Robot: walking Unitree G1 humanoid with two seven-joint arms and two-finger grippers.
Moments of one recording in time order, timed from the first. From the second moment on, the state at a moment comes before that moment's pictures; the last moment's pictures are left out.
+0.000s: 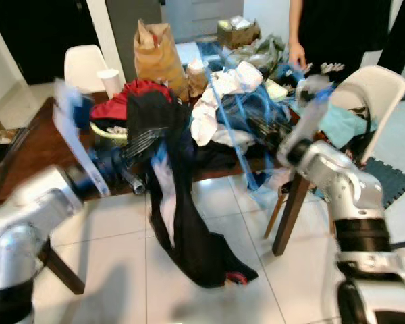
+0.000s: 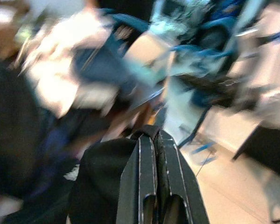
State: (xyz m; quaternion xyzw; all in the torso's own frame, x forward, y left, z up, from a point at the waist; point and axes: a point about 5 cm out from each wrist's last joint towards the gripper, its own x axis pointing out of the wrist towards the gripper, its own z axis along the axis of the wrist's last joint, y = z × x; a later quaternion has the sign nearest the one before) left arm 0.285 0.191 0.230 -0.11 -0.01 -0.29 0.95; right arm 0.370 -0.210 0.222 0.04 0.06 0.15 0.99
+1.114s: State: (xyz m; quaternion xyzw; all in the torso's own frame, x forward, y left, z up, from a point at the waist) left arm 0.237 0.242 -0.012 0.00 0.32 0.16 0.94; right arm 0.296 -0.206 0.010 -0.05 0.30 0.11 0.95
